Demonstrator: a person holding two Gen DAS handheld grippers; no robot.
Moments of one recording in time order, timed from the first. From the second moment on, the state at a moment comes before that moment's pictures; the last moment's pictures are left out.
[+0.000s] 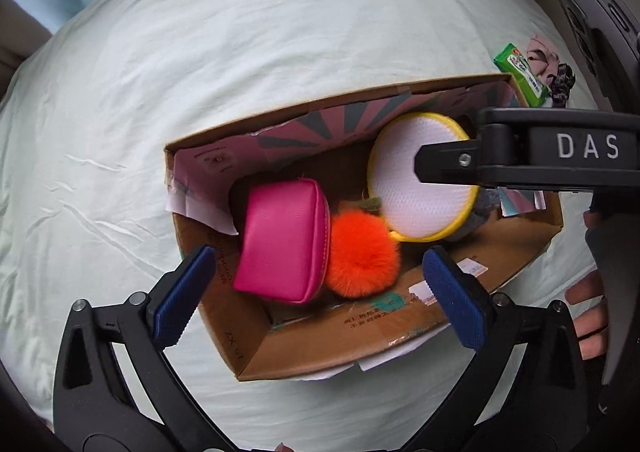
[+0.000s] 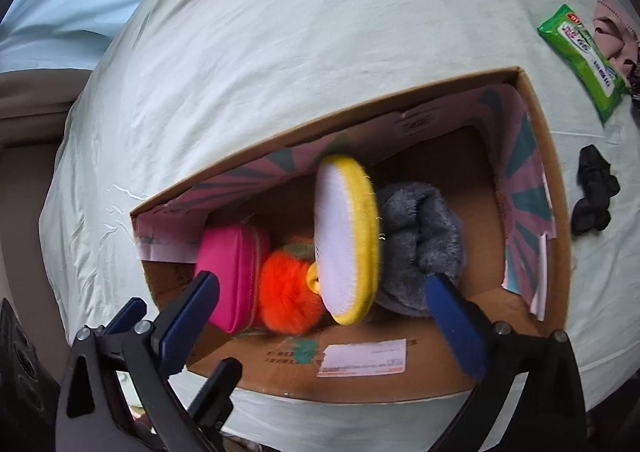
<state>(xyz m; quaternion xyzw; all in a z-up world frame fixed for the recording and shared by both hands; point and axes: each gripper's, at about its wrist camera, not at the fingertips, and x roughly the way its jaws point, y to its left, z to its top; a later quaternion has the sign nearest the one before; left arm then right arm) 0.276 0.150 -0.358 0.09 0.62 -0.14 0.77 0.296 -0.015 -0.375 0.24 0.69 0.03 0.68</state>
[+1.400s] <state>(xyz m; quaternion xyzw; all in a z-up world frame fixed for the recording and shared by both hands) 0.121 0.161 -0.128 0.05 0.47 -0.10 0.88 0.112 -0.030 -0.122 0.08 0.46 0.02 0.88</state>
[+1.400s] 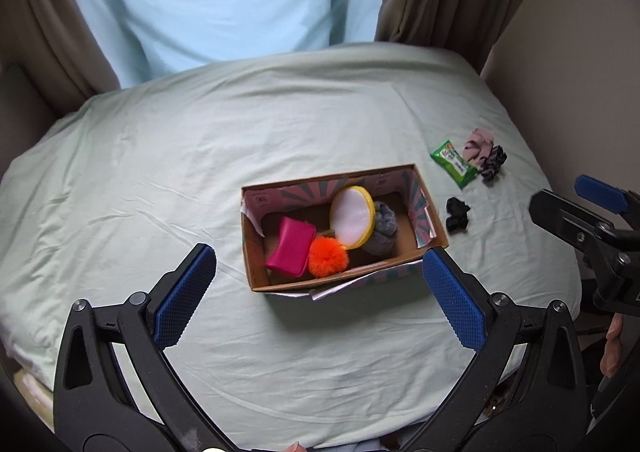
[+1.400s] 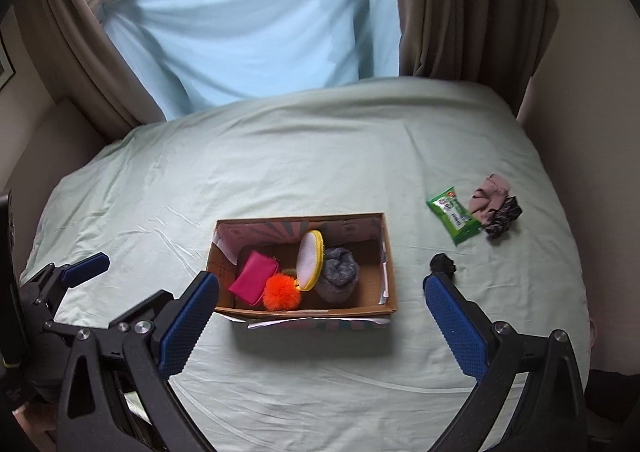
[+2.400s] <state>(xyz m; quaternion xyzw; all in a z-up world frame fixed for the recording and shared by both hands) 0.101 -0.114 -0.150 0.01 0.41 -0.08 0.91 0.081 -0.306 -0.122 0.02 0.38 0.02 0.92</state>
